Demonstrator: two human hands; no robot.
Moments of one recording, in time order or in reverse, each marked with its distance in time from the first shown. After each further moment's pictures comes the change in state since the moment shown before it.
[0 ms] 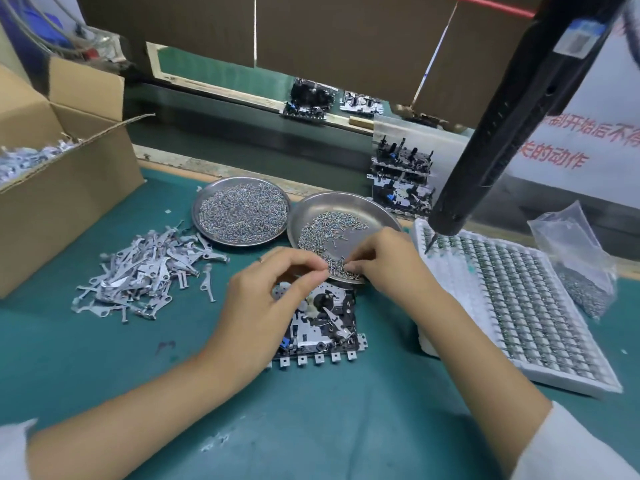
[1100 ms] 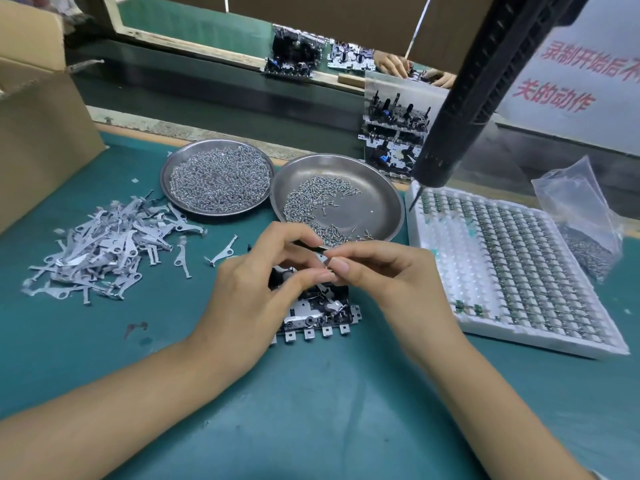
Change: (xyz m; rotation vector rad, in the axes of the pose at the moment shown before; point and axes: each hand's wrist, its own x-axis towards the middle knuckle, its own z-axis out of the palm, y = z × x) left_hand -0.010 -0.002 0.008 0.220 -0.082 0.092; right_hand -0.076 -0.004 0.020 1.080 0.089 -0.143
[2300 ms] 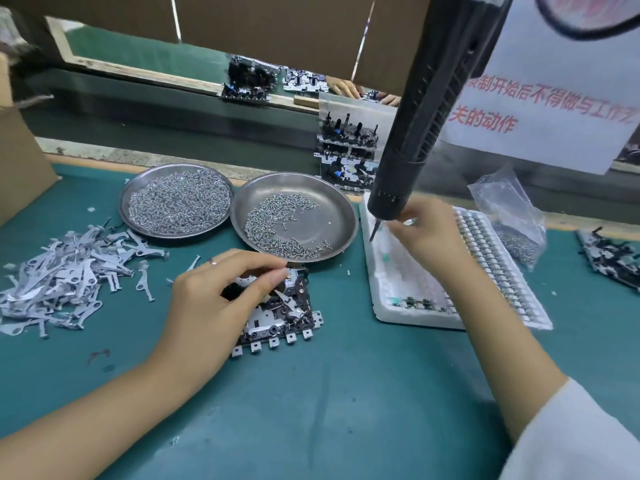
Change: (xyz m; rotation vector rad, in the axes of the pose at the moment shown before) left_hand 0.000 -0.007 0.000 -0.063 0.044 0.009; right_hand 0.048 -0.024 -0.092 -0.982 0.256 -0.019
